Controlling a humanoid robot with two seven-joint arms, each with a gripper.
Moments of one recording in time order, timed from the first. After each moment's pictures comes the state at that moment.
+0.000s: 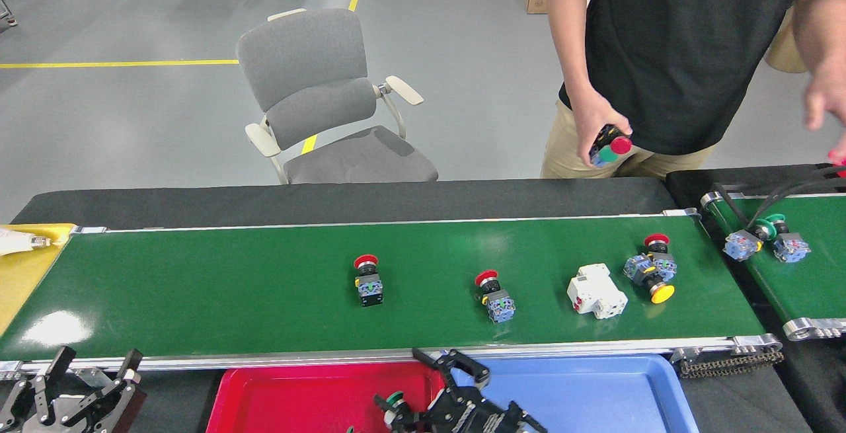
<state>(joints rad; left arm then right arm) 0.16 0.16 0.41 -1.62 -1.38 -0.53 0.02 0.02 0.06 0.30 -1.56 1.36 -0.31 0.00</state>
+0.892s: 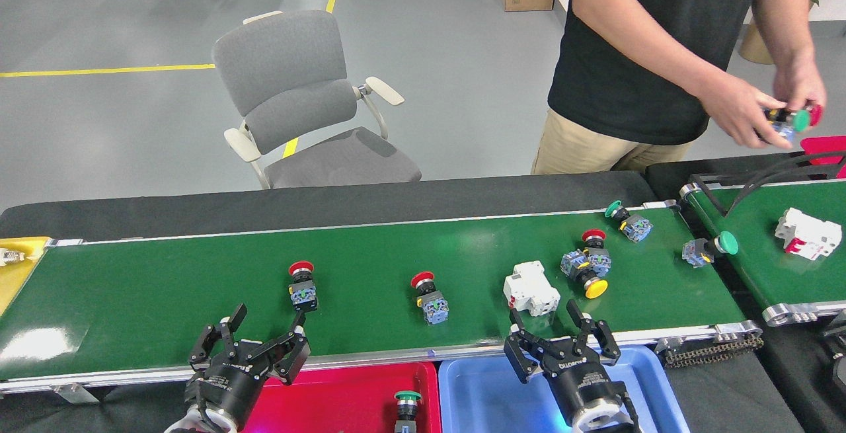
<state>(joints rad) -0.06 0.06 0.03 -1.48 -1.49 -0.20 -0.11 -0.13 0.07 0.19 -1.35 1.40 -0.09 0.00</state>
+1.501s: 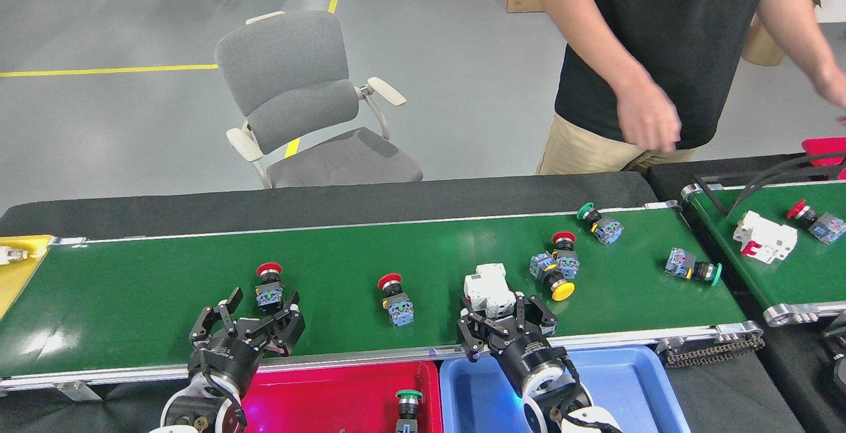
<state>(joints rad) -0.17 0.07 0.03 -1.29 -1.49 -0.12 -0.12 -0.22 0.07 0.29 -1.26 1.39 -0.12 0.01</state>
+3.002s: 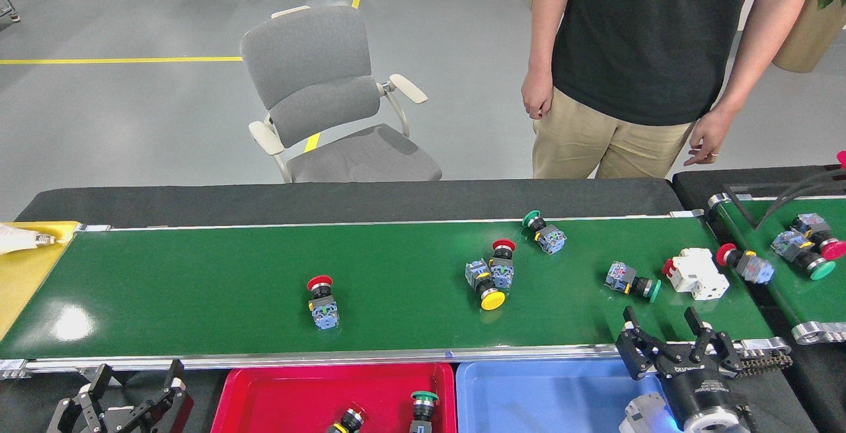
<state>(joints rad) 0.27 0.09 0.34 -1.70 -1.43 -0.26 0.00 -0.04 -0.16 -0.01 -1.39 1.23 -0.07 -0.03</state>
